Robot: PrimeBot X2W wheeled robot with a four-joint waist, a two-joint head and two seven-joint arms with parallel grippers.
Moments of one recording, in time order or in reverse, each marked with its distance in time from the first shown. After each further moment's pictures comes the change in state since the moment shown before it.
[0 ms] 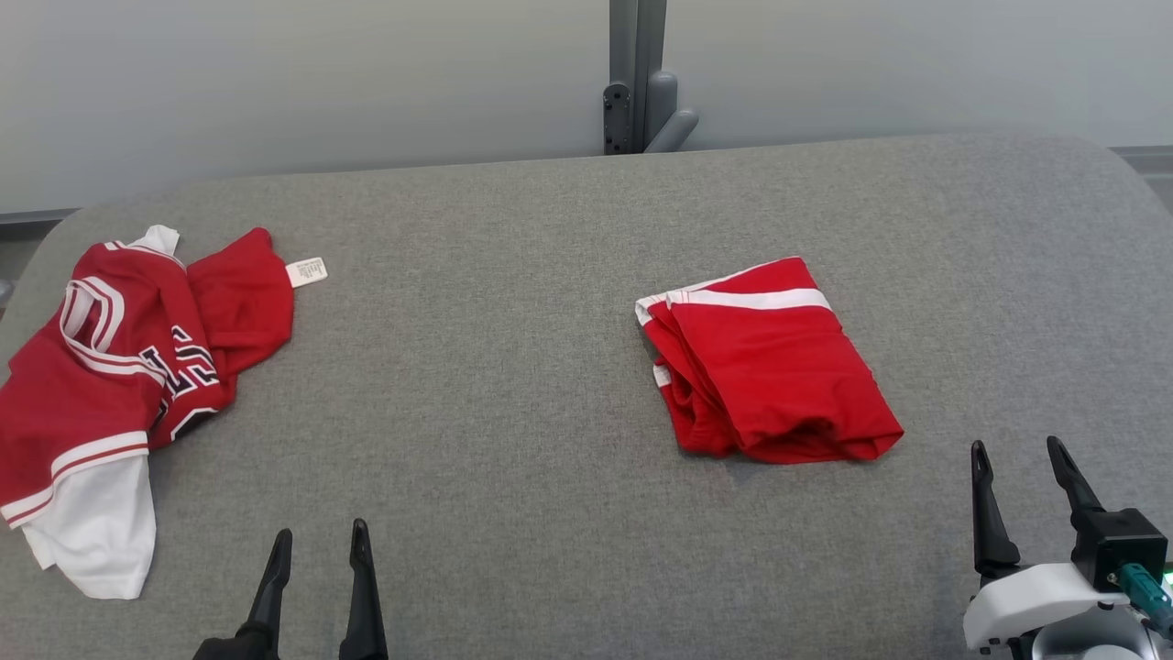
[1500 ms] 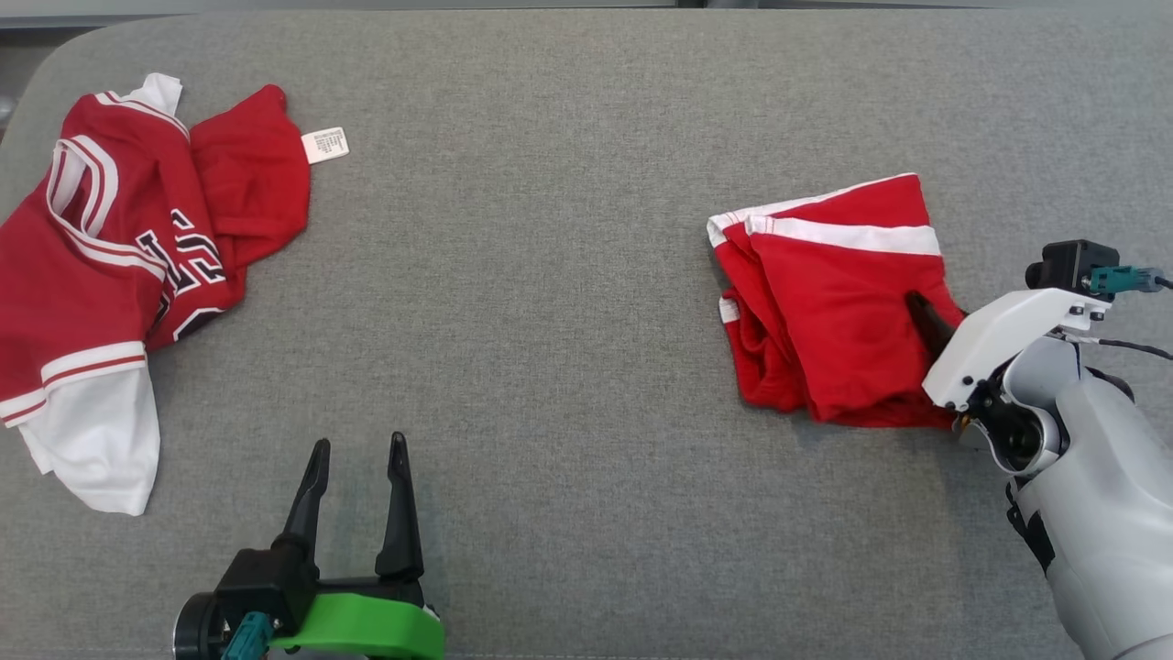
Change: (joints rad) left arm -0.165 0.000 -0.085 0.046 -0.028 0.035 0.000; right arm -0.628 -0.177 0.285 0.547 0.692 0.000 0.492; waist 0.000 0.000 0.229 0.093
